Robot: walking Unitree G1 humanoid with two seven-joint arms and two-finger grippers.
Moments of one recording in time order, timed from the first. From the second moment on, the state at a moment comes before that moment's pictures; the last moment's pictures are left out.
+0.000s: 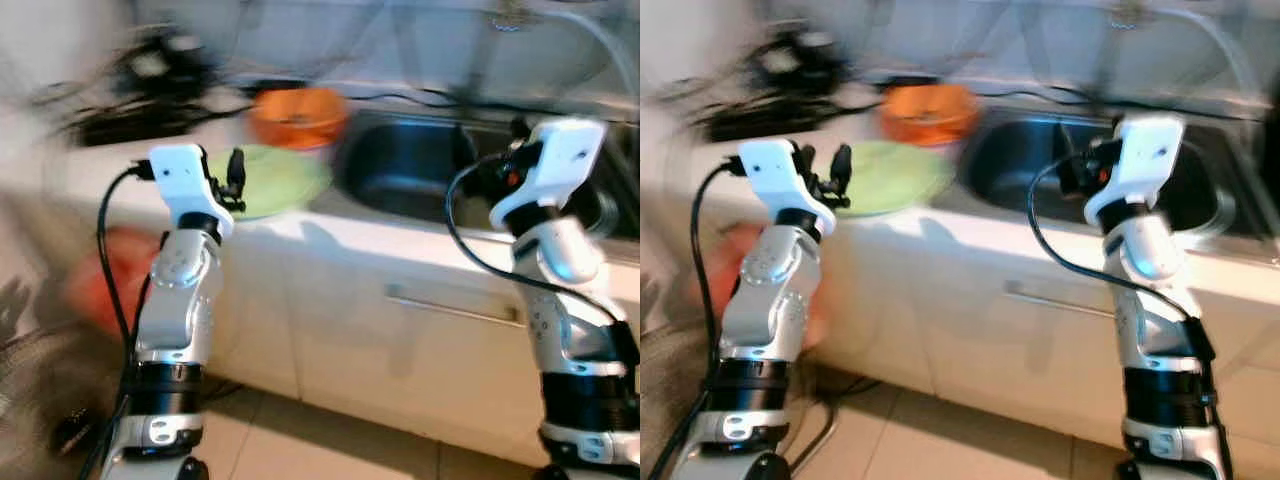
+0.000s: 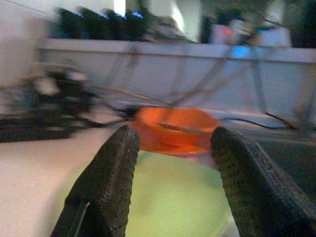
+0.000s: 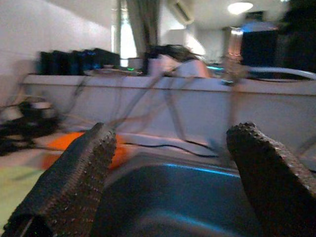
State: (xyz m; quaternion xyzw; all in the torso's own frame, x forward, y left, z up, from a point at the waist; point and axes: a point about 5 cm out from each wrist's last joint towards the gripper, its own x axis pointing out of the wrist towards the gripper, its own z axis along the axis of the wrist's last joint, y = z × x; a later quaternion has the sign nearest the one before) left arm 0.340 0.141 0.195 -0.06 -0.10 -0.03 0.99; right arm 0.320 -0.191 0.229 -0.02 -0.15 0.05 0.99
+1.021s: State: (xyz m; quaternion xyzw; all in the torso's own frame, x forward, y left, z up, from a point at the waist) left arm 0.312 0.146 0.188 -0.05 -0.10 -0.03 0.99; right arm 0.293 -0.157 0.190 0.02 -0.09 0.08 0.99
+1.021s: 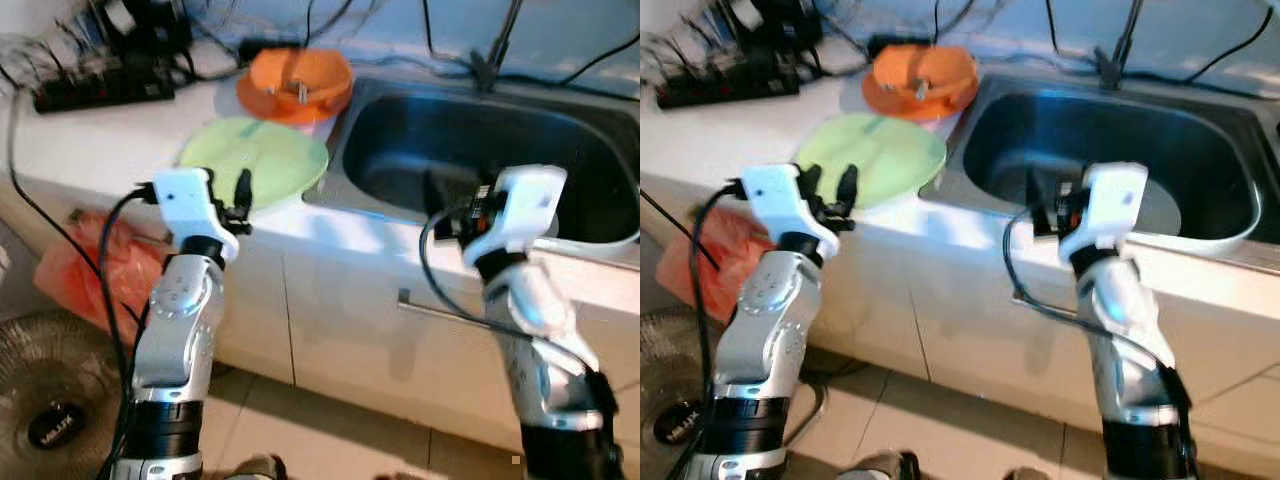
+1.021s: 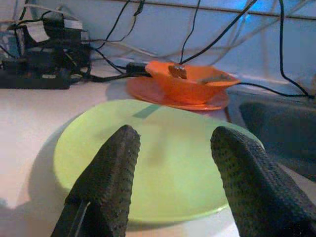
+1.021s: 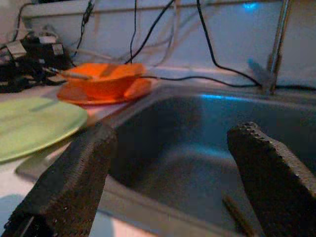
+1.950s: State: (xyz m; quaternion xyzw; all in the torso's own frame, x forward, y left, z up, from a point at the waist) left arm 0.308 0.145 0.186 0.19 -0.06 -0.10 0.98; right arm 0.295 -0.155 0.197 0.02 -0.09 0.08 0.99
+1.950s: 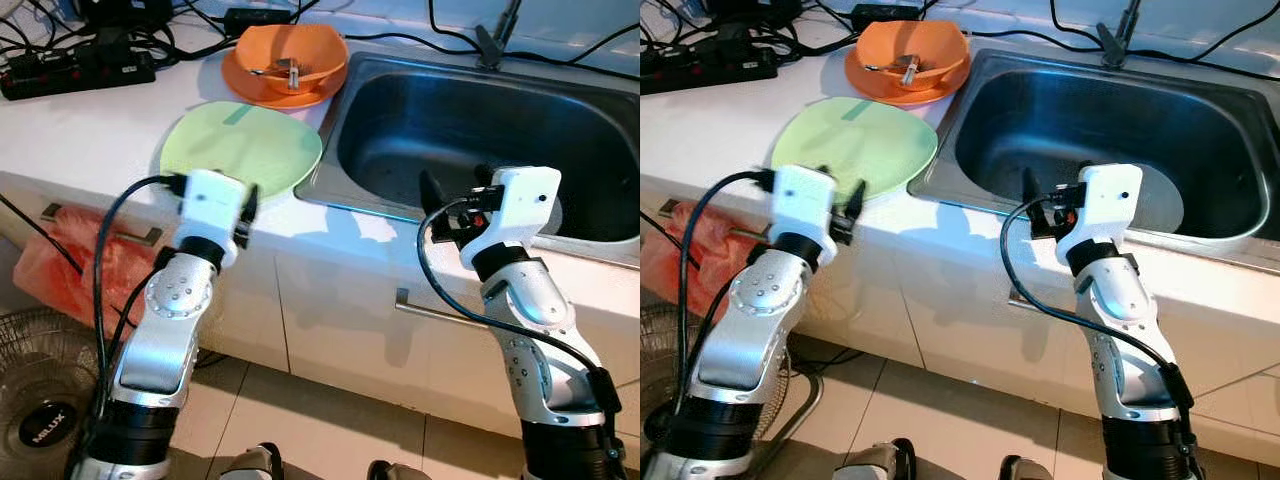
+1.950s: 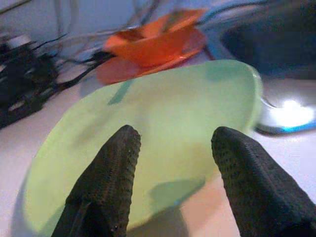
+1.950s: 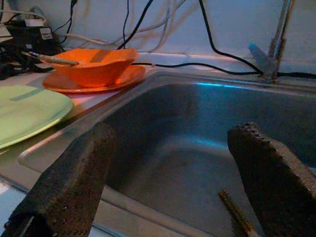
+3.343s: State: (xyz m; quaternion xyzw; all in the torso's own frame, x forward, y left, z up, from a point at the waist) left arm 0.340 0.169 0.186 0.35 -0.06 -0.26 0.90; right arm 0.268 -0.137 0.205 0.04 -0.02 0.22 0.97
